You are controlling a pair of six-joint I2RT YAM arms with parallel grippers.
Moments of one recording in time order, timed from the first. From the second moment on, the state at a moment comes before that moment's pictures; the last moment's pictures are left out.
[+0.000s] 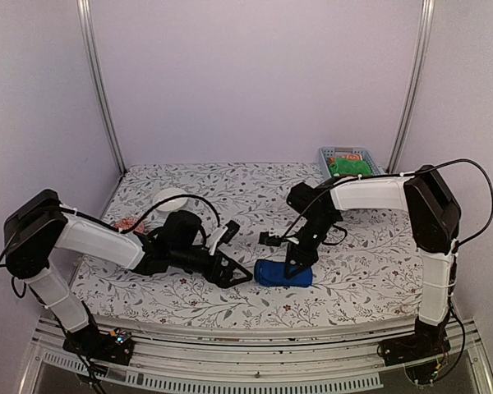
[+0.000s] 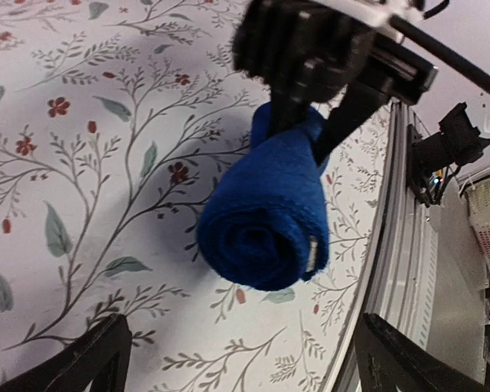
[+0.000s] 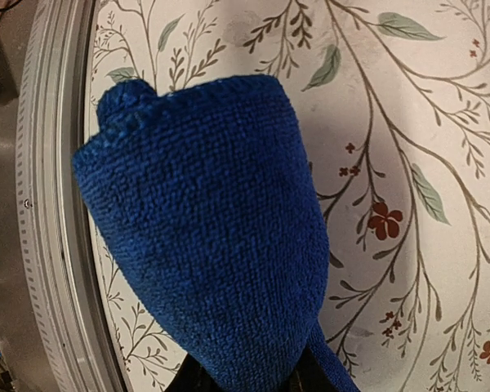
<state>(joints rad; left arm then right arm) -0.83 1.64 0.70 0.29 0.46 -0.33 0.72 2.03 1.45 -0.93 -0.58 -0.67</state>
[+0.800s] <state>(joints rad) -0.89 1.90 0.87 0.49 0.50 -0.46 0.68 2.03 1.45 -0.98 -0.63 -0.64</state>
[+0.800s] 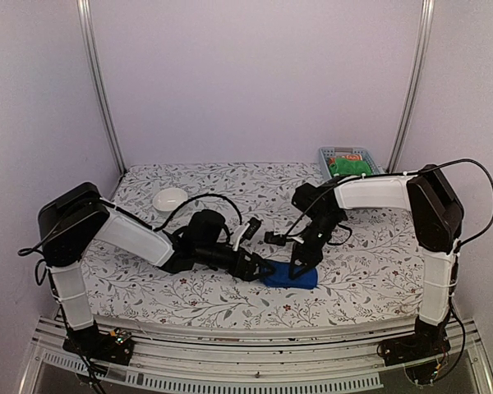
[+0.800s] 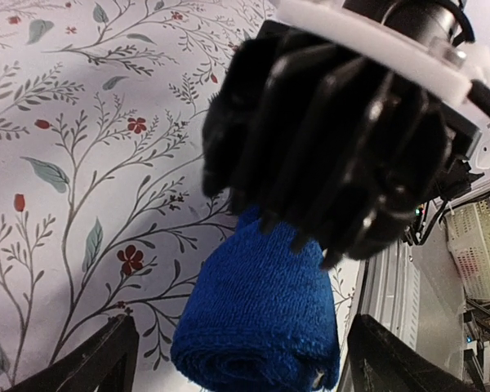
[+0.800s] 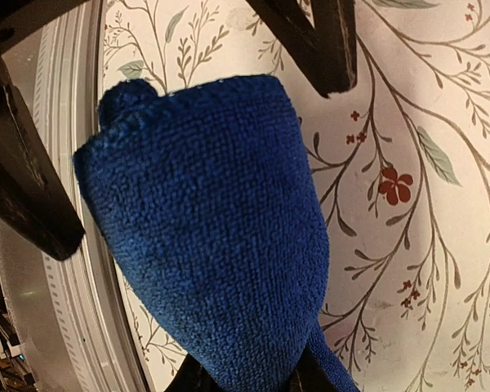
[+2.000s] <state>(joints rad) -0.90 1.88 0.84 0.52 0.54 -0.45 0.12 1.97 1.88 -1.05 -0.31 -1.09</state>
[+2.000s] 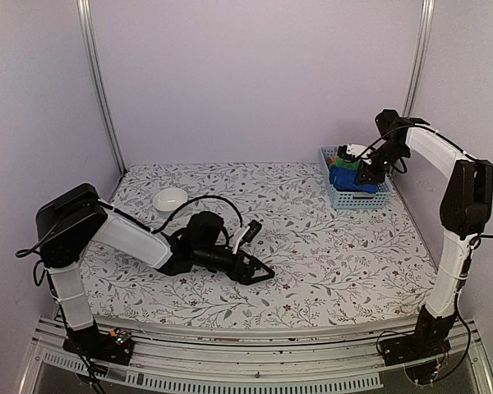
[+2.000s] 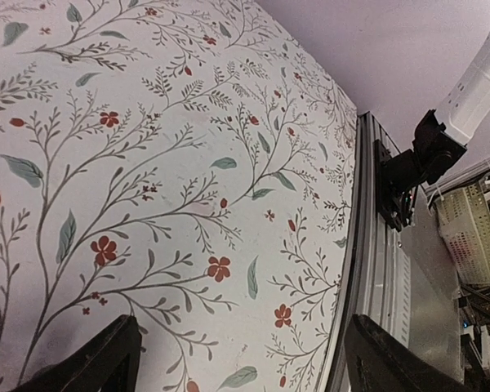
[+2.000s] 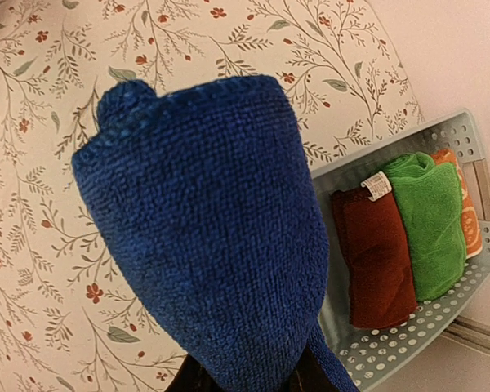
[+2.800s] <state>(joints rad) -0.96 1.89 0.85 0.51 0.53 -0.44 0.00 2.21 2.08 -0.88 -0.11 -1.33</state>
